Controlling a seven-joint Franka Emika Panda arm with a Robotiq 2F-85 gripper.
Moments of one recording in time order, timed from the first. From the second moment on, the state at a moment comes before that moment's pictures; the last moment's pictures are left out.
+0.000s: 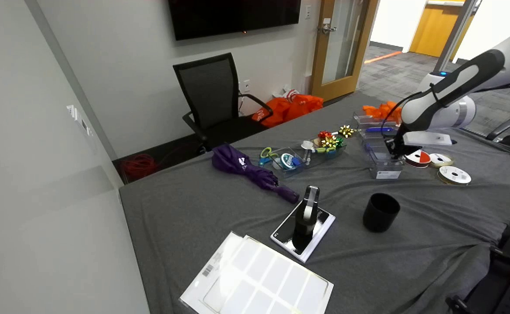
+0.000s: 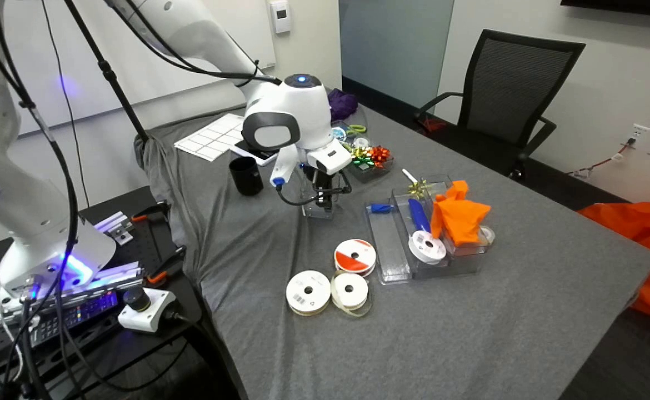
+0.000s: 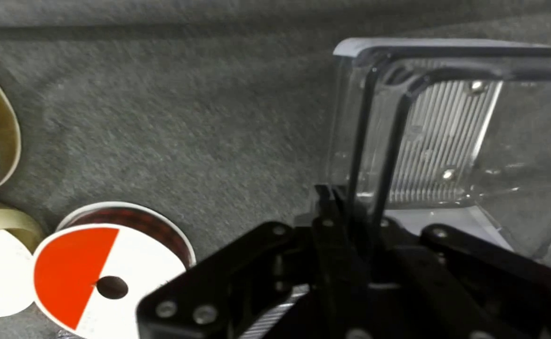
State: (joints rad) arm -0.23 0.55 -0.15 -2.07 0.19 2.72 0.15
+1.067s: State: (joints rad) arm -0.71 0.37 0.11 -2.38 0.20 2.81 -0.98
